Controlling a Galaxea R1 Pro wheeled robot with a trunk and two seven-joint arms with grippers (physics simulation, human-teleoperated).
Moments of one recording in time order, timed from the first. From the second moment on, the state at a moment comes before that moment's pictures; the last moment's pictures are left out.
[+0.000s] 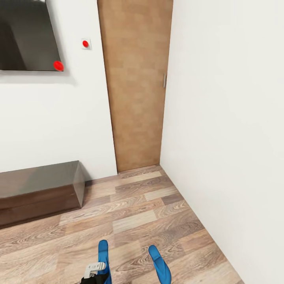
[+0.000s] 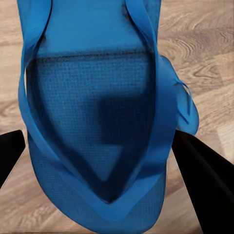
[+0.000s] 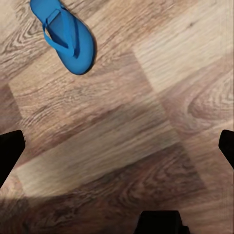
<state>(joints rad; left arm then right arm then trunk) -0.36 0.02 0.16 -0.27 0.06 -0.06 -0.44 -0.14 -0.15 -0.34 -0.46 -0.04 0.14 0.51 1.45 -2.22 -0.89</state>
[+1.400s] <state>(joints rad) -0.36 0.02 0.16 -0.27 0.06 -0.06 -0.44 -0.14 -0.15 -0.34 -0.46 -0.04 0.14 0.51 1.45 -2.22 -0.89</state>
